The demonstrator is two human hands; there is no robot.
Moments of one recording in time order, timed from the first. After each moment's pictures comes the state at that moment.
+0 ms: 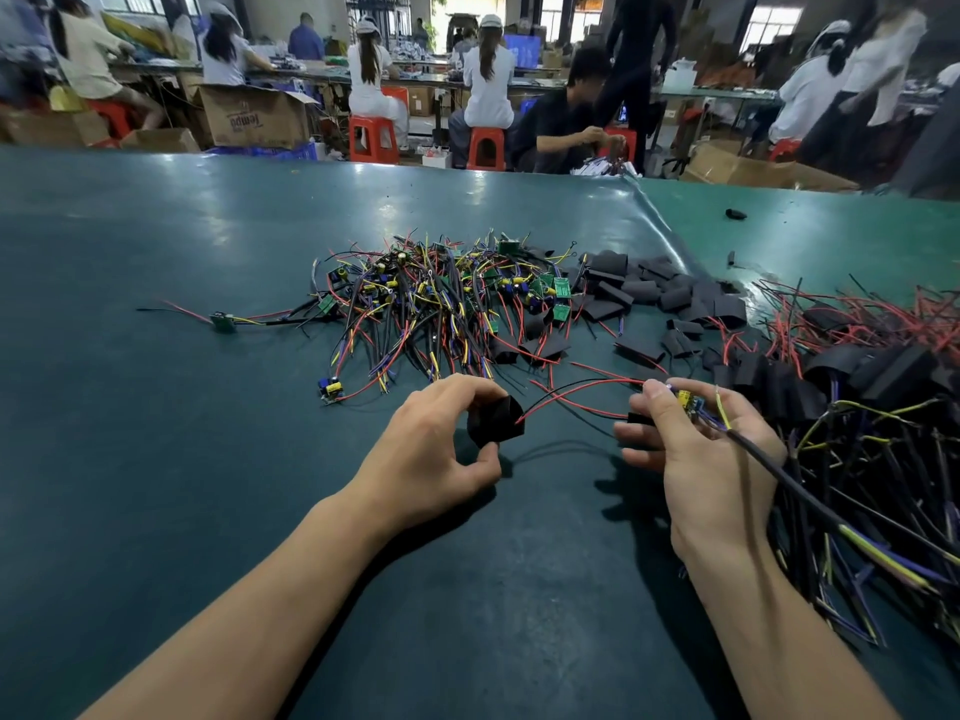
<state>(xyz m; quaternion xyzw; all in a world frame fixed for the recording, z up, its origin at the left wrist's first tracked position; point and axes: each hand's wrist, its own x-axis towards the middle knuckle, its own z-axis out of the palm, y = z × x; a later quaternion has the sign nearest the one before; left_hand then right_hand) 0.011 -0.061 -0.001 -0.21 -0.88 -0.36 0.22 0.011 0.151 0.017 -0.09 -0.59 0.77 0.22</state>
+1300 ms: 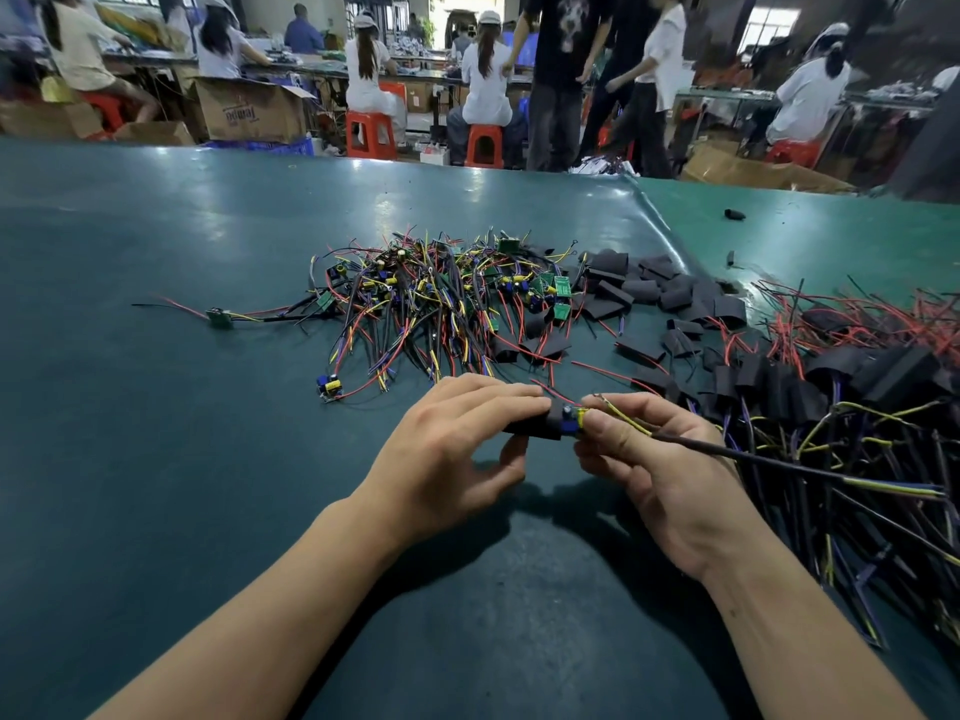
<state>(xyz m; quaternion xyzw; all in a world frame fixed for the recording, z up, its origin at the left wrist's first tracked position) 0.018 -0.050 0.011 -0.35 -0.83 -0.29 0.34 0.020 0.146 0.025 0.02 -0.57 0.82 -0.04</state>
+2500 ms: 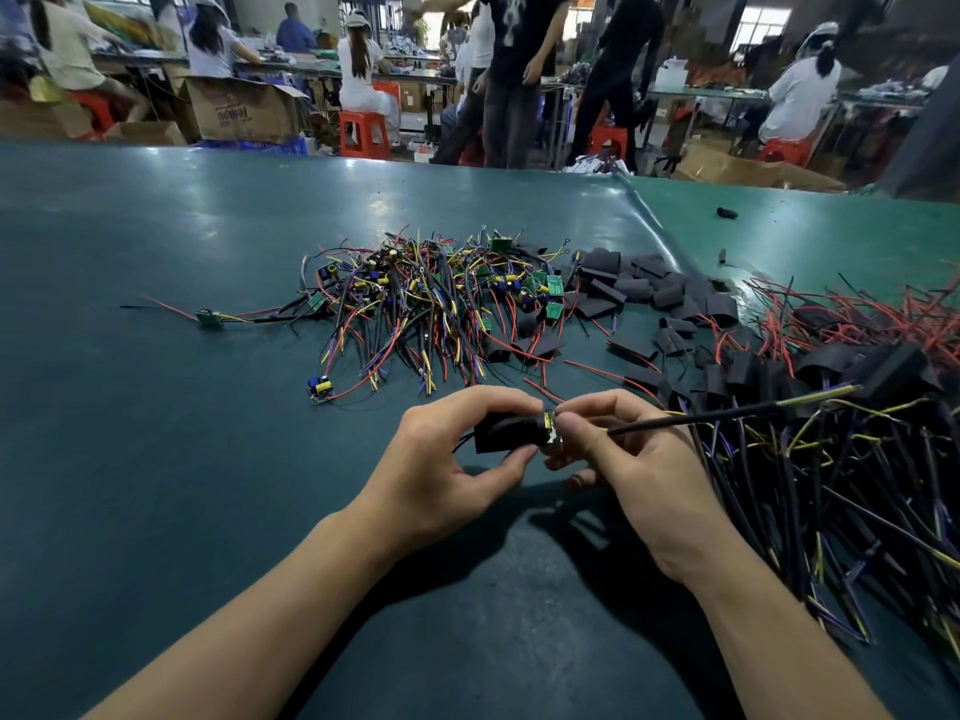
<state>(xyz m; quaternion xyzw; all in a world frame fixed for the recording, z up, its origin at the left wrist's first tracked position) 0.021 -0.042 0.004 -0.30 -0.78 -0.48 0.27 0.021 0.142 0.017 0.10 -0.69 0.71 0.02</state>
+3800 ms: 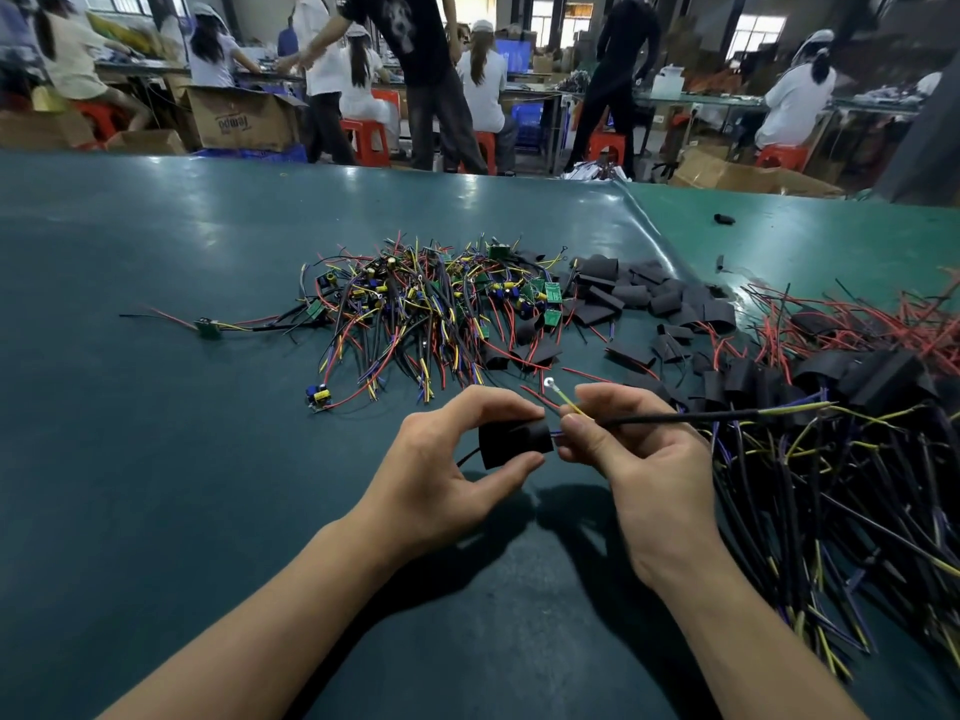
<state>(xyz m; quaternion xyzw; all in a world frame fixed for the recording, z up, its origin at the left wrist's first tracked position) 0.022 -0.042 0.006 -0.28 -0.79 -0.48 0.25 0.020 0.131 0.012 0.08 -0.60 0.79 0.13</state>
